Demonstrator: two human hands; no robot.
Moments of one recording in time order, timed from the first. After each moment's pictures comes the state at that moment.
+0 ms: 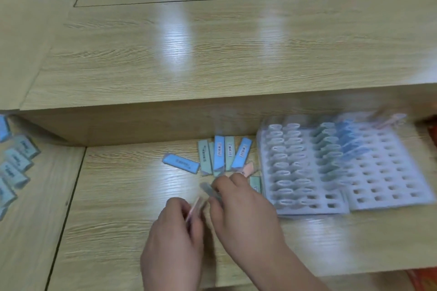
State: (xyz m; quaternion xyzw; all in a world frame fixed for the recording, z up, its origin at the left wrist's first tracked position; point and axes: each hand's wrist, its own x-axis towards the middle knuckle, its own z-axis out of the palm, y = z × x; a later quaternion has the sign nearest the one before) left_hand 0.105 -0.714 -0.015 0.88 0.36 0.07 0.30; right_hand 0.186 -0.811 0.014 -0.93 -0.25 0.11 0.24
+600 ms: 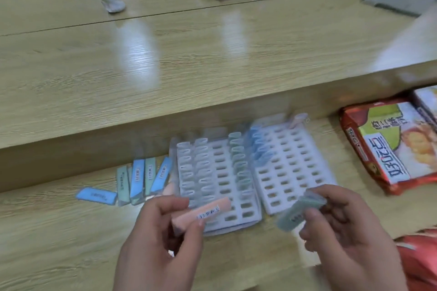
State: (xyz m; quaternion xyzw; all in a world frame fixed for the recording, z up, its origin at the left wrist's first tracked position) left_hand 0.162 -0.819 0.048 0.79 0.23 0.09 0.56; right_hand 0.207 -1.040 0.043 -0.83 0.01 -0.03 0.55
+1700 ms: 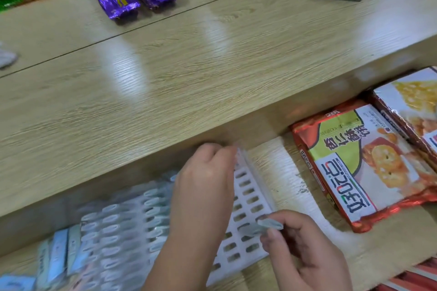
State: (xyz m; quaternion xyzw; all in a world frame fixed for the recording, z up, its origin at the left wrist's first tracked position) left_hand 0.359 -0.958 0.026 0.97 -0.04 0.14 0.21; right_hand 0.265 -1.100 -0.014 -0.81 0.06 -0.06 0.58
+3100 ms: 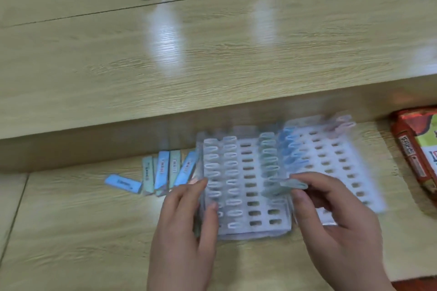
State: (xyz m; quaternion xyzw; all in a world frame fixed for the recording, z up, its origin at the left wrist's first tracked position) left_hand 0.179 -0.808 0.004 0.88 0.22 0.13 0.40; right_hand 0.250 -0.998 0.010 -0.83 -0.14 -0.12 0.52
